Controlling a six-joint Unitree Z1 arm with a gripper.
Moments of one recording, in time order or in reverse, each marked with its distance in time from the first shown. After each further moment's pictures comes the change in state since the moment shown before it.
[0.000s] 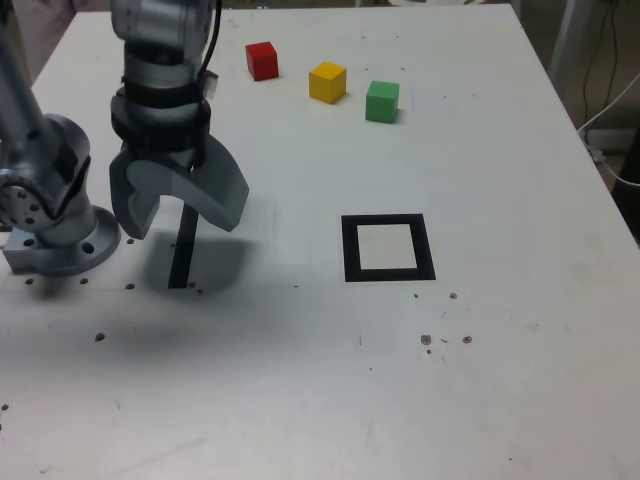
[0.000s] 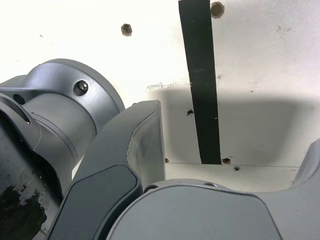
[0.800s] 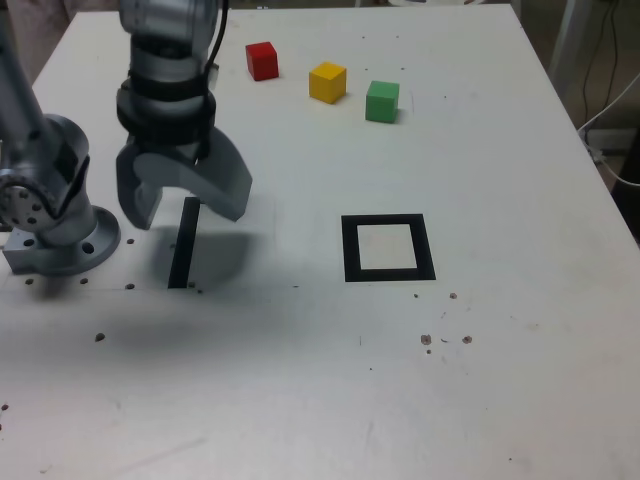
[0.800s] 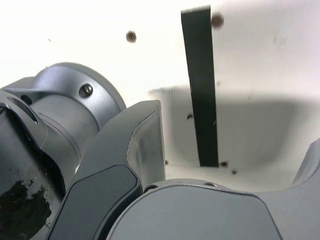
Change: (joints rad) arm 0.042 0.013 -0.031 0.029 0.043 -0.011
